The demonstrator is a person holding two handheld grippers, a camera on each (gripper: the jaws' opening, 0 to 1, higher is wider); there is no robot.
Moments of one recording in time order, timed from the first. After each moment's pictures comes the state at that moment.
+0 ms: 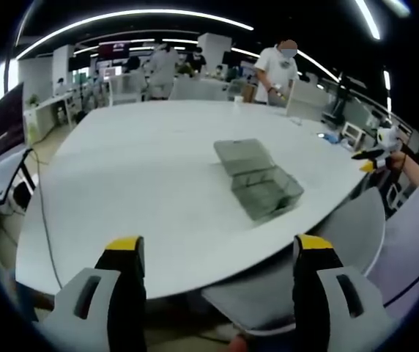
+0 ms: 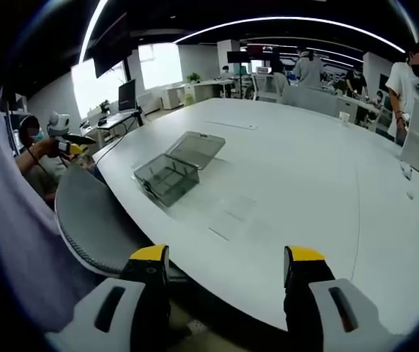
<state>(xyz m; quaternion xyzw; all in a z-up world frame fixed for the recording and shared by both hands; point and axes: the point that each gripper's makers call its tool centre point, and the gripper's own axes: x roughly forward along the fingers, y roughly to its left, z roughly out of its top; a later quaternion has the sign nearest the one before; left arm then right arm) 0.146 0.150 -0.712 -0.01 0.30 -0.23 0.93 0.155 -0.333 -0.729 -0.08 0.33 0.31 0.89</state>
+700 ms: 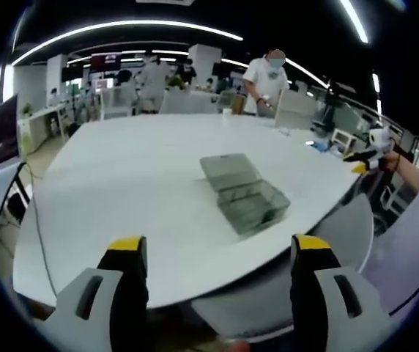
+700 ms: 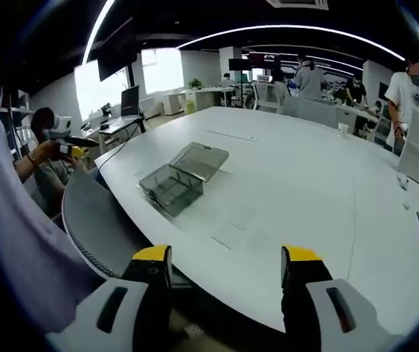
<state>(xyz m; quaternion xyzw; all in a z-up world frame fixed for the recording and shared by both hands) 0.143 0.134 -0.688 -0.01 0.25 -0.26 0.93 0.150 -0.324 -0.701 -0.08 0.31 0.31 0.90</state>
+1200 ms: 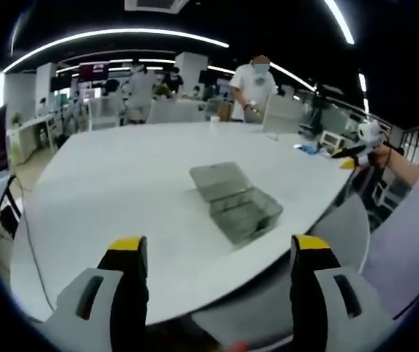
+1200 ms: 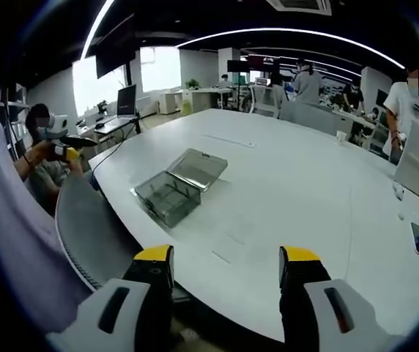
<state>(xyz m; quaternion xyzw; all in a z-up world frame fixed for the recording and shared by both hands) 0.155 0.124 -0.680 -0.01 0.23 -0.30 0.93 0.165 -0.303 -0.688 -0.10 0.30 0.29 0.90</state>
